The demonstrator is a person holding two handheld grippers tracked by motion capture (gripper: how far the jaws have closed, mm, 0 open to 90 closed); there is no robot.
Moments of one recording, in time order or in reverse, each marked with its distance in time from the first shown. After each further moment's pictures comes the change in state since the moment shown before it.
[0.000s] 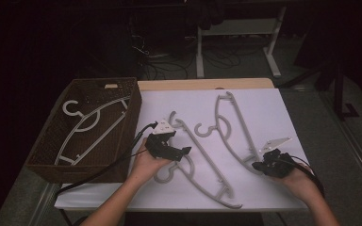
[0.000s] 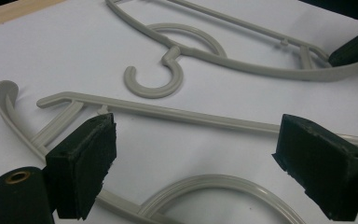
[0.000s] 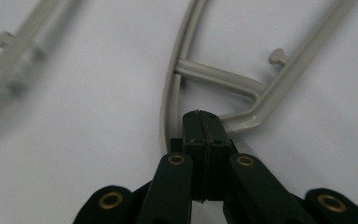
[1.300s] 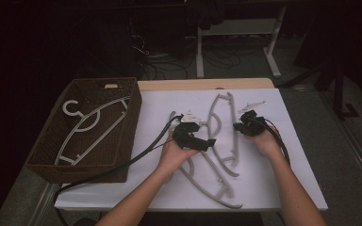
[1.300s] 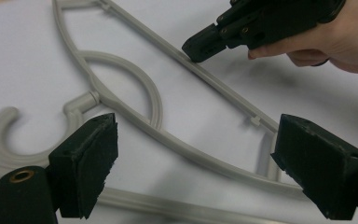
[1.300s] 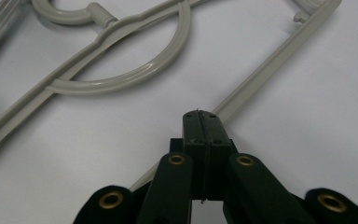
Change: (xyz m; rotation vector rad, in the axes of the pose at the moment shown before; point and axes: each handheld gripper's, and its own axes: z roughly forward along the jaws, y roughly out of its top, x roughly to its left) left arm -0.019 0.038 0.075 0.023 -0.063 -0.087; right arm -0.071 0.097 0.068 -0.144 -0.125 0.082
